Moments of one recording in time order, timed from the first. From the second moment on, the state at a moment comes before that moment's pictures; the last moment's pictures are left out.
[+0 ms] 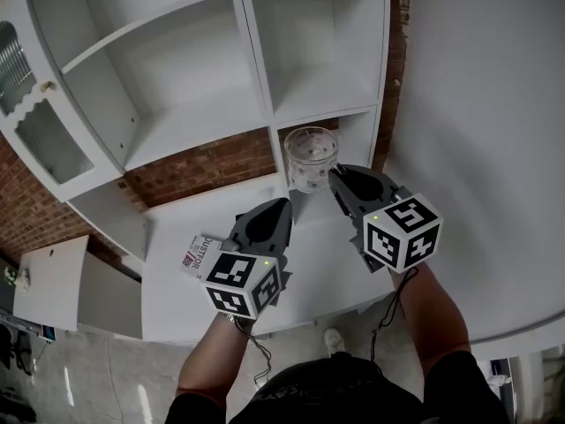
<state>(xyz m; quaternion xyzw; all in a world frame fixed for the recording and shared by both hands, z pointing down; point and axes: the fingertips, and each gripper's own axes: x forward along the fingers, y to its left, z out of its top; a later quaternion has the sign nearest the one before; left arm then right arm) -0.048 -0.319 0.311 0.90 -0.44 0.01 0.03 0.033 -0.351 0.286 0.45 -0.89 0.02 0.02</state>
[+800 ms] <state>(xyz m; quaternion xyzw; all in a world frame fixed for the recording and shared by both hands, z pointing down) 0.013 -0.448 0.279 0.89 -0.45 -0.01 0.01 0.075 -0.487 0.239 0.43 -0.90 0.00 0.01</state>
